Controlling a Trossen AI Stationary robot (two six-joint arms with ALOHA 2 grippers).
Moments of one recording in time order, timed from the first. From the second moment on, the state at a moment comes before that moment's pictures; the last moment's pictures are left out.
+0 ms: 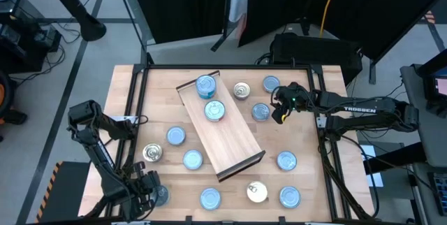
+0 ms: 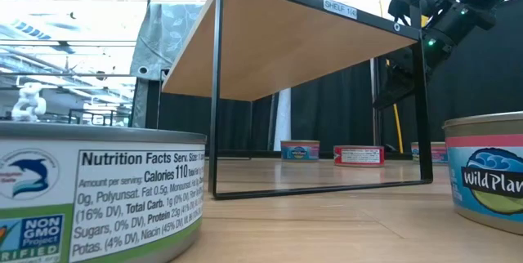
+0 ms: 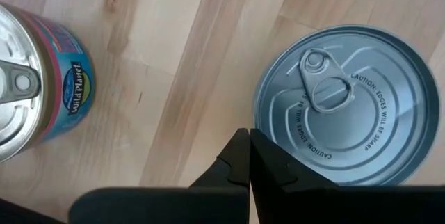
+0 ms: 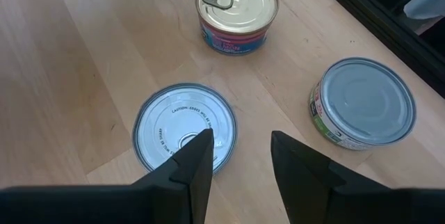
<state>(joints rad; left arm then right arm) -1.12 1.64 1.00 -0.92 -0.21 -1.48 -0.33 0.97 0.53 -0.35 0.18 0.18</state>
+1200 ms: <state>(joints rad) -1.08 1.62 0.98 -0.93 -0.15 -1.49 -0.33 0.97 0.53 -0.35 0.18 0.18</state>
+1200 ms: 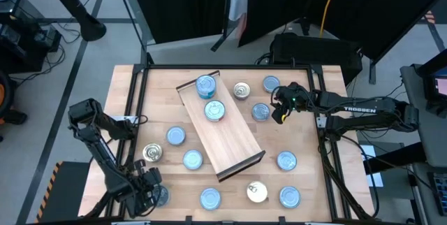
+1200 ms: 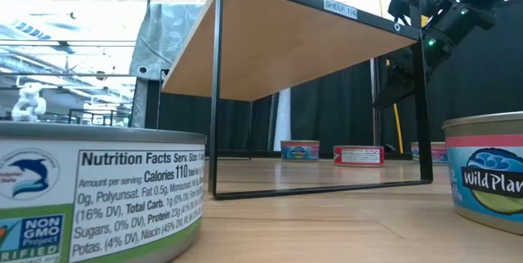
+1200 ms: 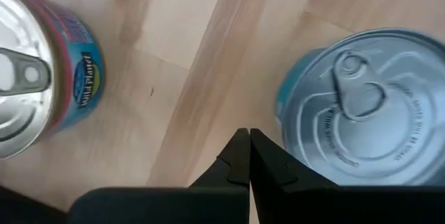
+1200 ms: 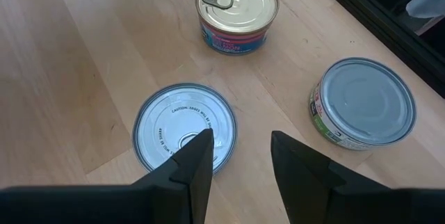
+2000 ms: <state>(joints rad) -1.06 1.66 1.04 -0.91 -0.15 -1.46 -0.33 0.97 0.53 -0.35 0.18 0.18</state>
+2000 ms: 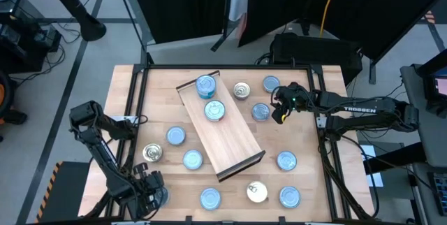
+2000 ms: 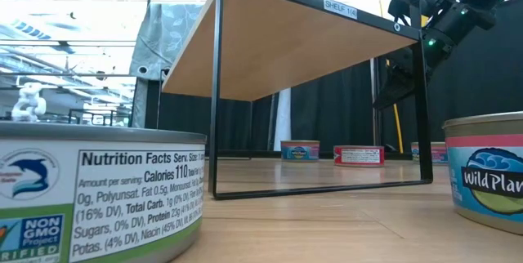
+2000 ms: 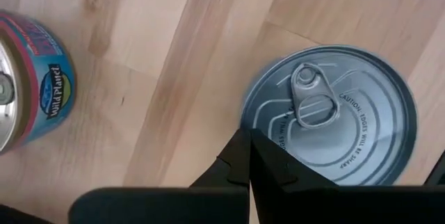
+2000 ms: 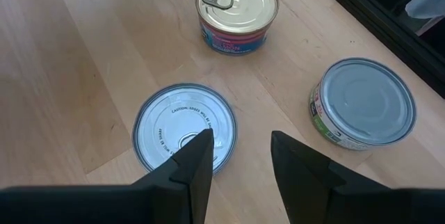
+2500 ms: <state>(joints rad) -1.06 1.65 1.03 -0.92 -0.15 -1.46 -0.33 0.97 0.53 -0.35 0.18 0.18</state>
